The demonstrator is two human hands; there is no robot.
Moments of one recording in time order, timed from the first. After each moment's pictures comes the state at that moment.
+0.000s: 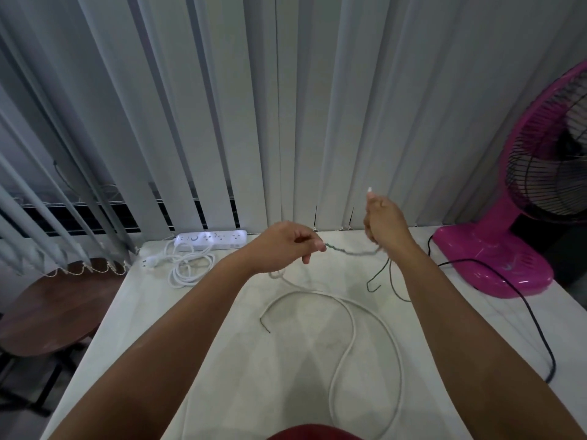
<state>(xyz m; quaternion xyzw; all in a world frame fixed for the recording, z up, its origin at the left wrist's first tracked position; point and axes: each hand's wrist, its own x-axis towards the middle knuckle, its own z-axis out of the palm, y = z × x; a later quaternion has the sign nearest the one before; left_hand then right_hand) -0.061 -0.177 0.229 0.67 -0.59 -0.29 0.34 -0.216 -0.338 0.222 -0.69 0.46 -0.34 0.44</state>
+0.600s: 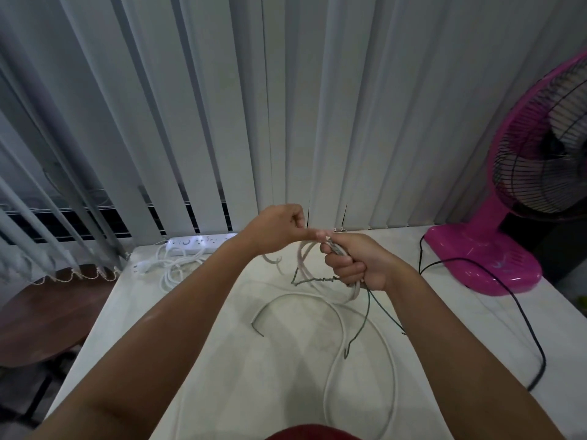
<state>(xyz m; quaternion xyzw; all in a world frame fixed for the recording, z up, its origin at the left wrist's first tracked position) -0.051 -0.216 0.235 0.73 -0.59 -0.17 0.31 -0.230 -0.297 0.214 -0.52 0.30 -0.03 0.80</state>
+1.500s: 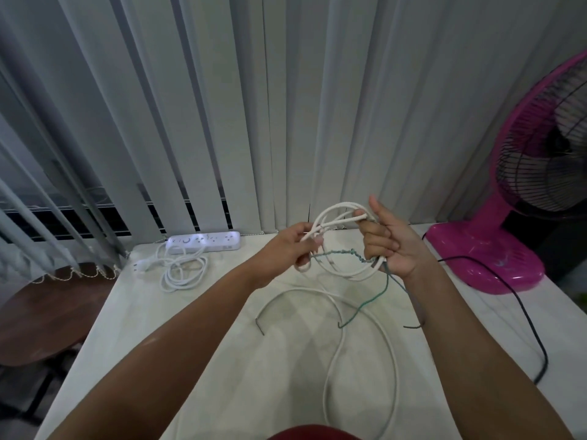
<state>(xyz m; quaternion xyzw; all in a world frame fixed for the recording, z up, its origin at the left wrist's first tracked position) -0.072 -0.202 0.193 0.58 -0.49 -0.44 0.49 -0.255 -0.329 0.225 -0.30 0.12 -0.12 0.94</state>
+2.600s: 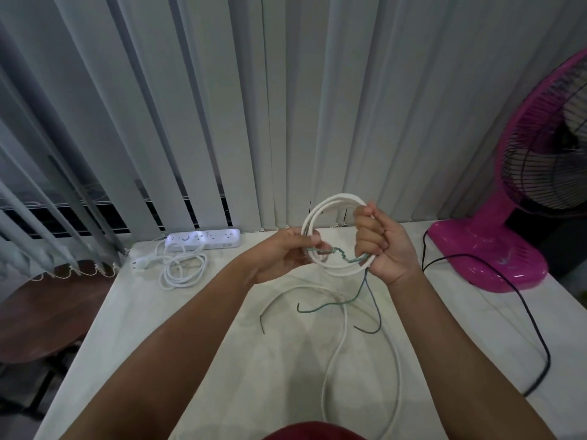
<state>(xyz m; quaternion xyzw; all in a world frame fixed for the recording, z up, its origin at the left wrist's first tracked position) -0.066 -0.206 0.194 0.42 -0.36 -0.63 0.54 -0.243 -0.313 0.209 -0.11 0.01 -0.14 0.98</state>
